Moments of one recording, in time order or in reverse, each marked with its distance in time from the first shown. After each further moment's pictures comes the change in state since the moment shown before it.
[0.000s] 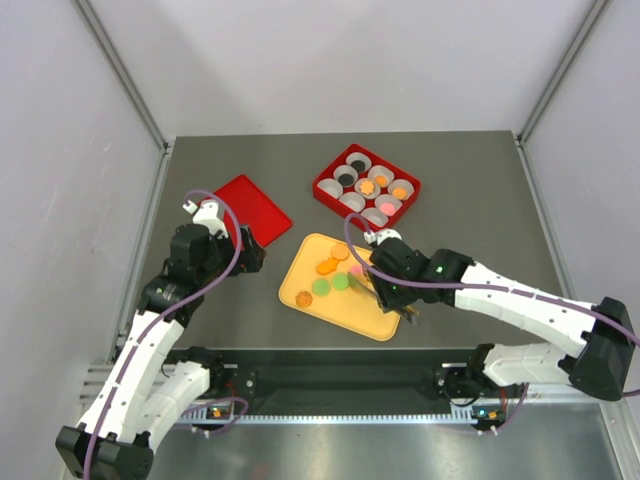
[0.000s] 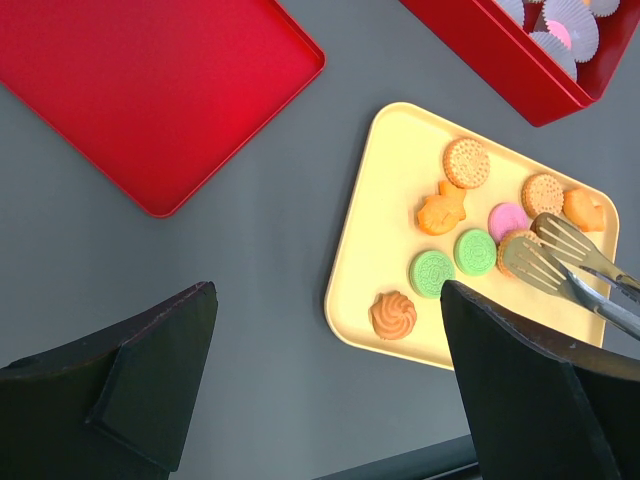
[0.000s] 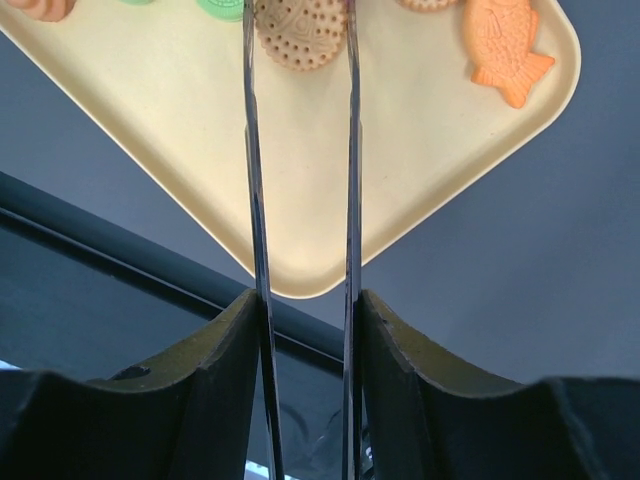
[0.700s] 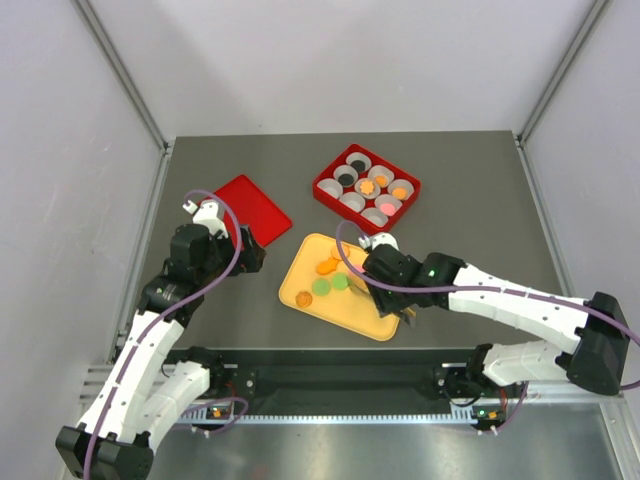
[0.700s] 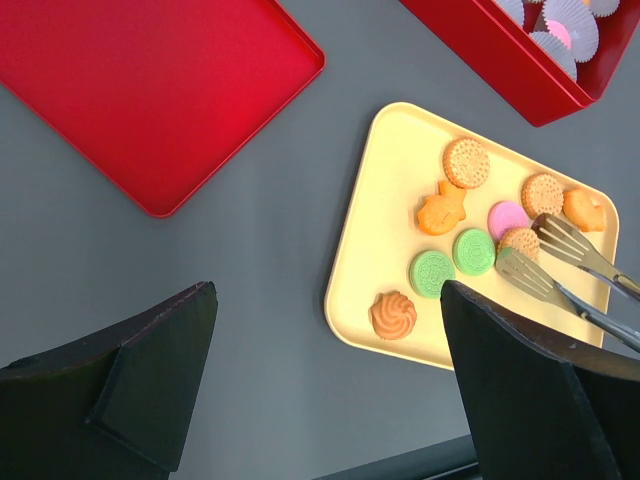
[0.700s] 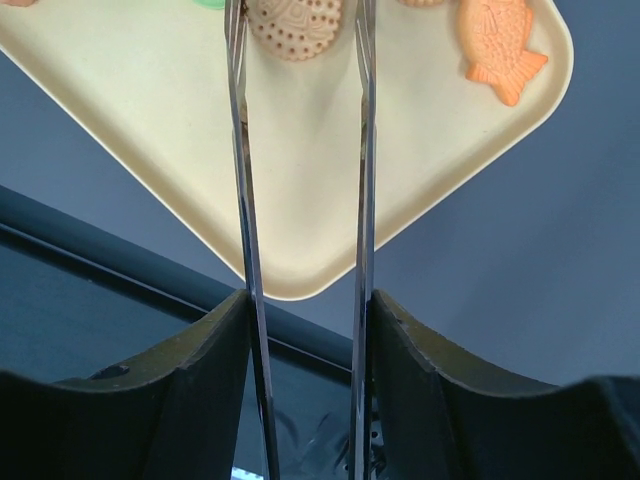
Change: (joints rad) left arm 0.000 0.000 0.000 0.000 0.000 0.000; right arm 0.053 0.029 0.000 -0.006 0.064 0.011
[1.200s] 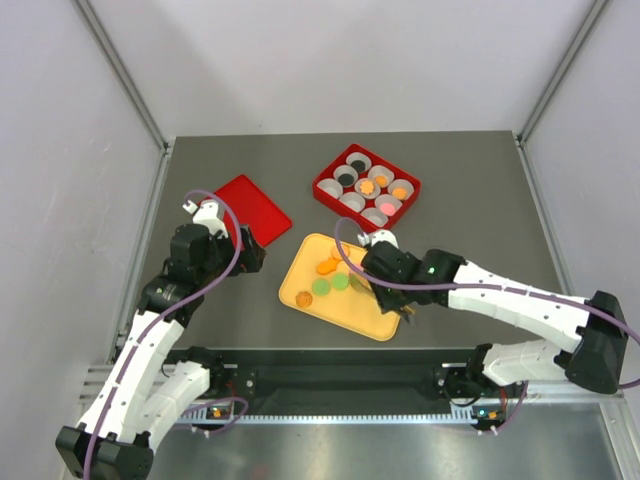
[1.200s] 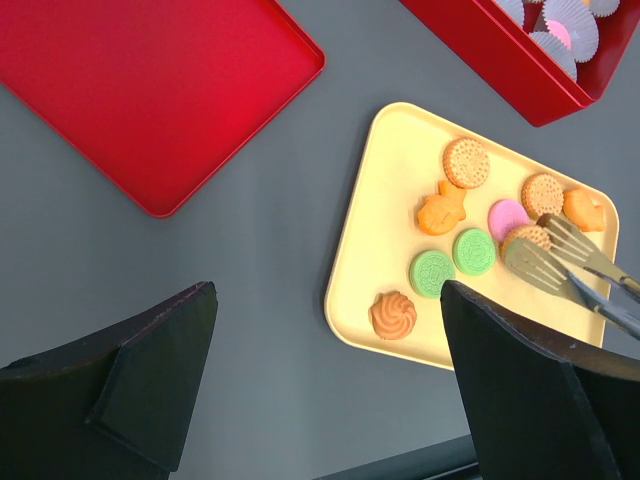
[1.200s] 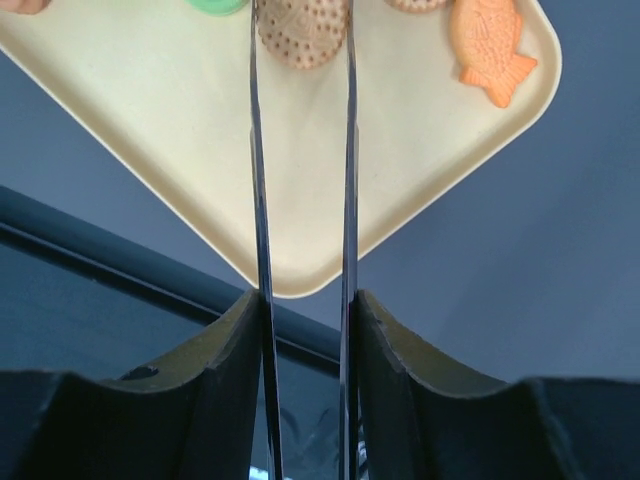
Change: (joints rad) left arm 0.000 0.000 0.000 0.000 0.000 0.000; right arm 0.006 0.011 0.021 -0.022 0.013 0.010
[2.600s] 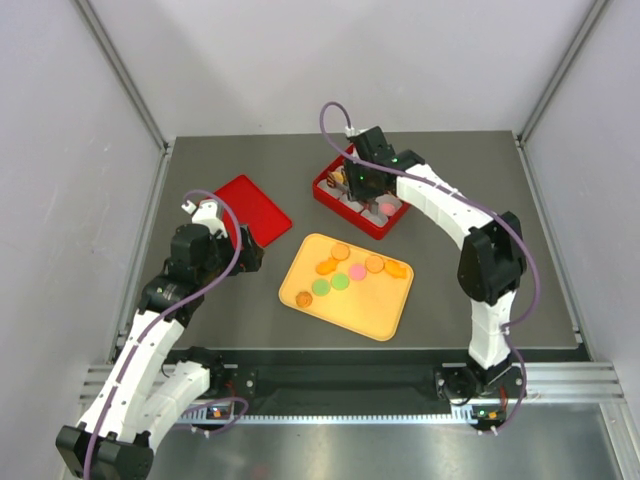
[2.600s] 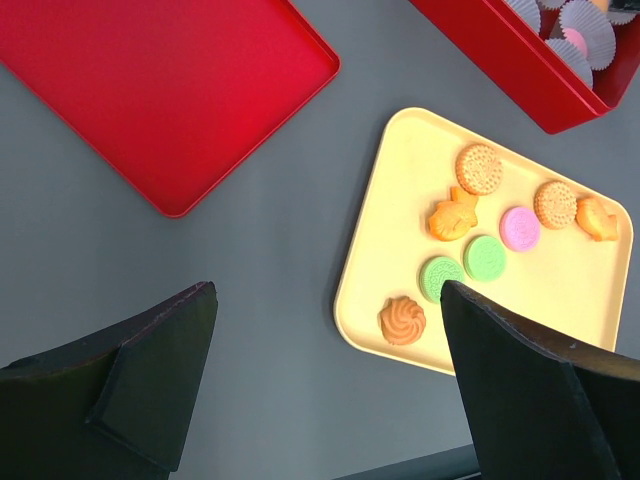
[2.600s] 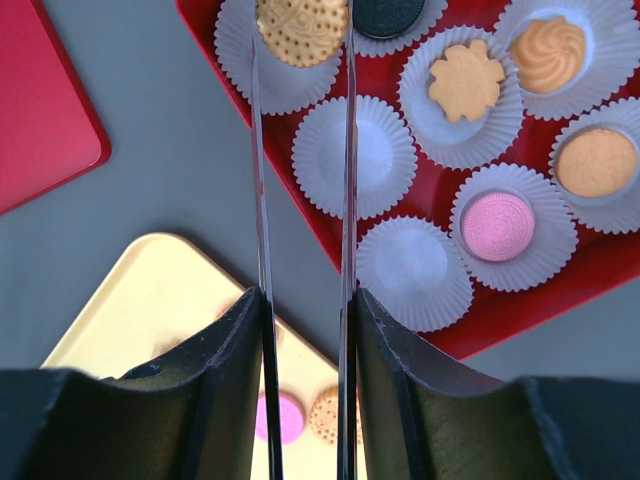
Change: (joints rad) left arm 0.000 0.003 0.000 0.000 -0.031 0.000; right arm -0.474 0.719 0.792 0.202 -0.199 -0.267
